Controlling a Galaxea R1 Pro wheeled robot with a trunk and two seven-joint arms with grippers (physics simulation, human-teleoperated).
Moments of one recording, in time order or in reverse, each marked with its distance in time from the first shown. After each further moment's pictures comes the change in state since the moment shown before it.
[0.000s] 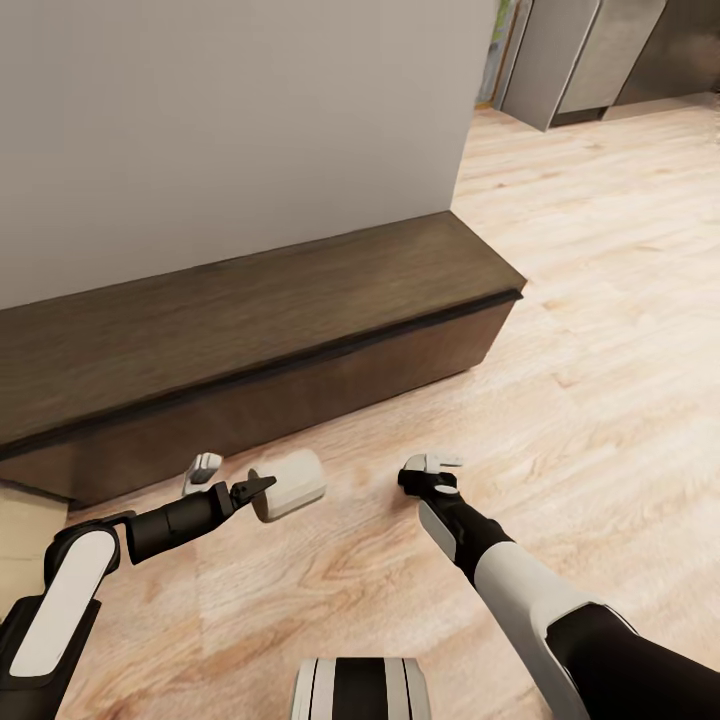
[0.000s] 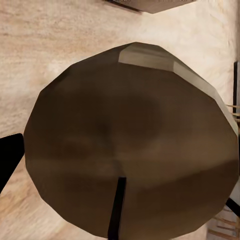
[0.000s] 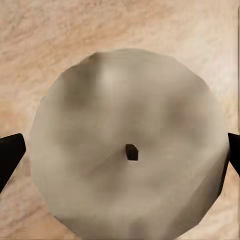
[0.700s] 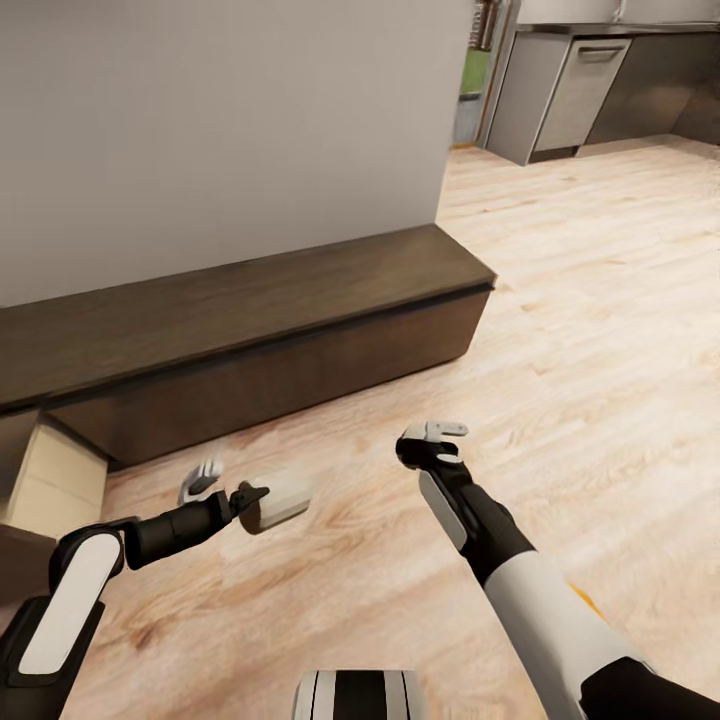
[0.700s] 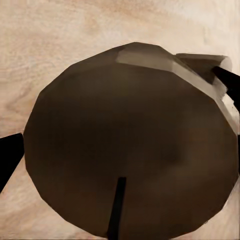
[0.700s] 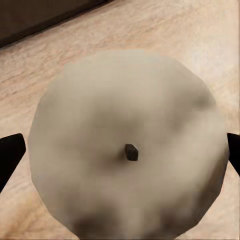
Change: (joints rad) left arm 0.000 -0.006 0.004 0.051 -0.014 -0.014 0.158; right arm 0.099 -0.031 0.002 -0.506 -0.030 0.295 -0.126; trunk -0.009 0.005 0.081
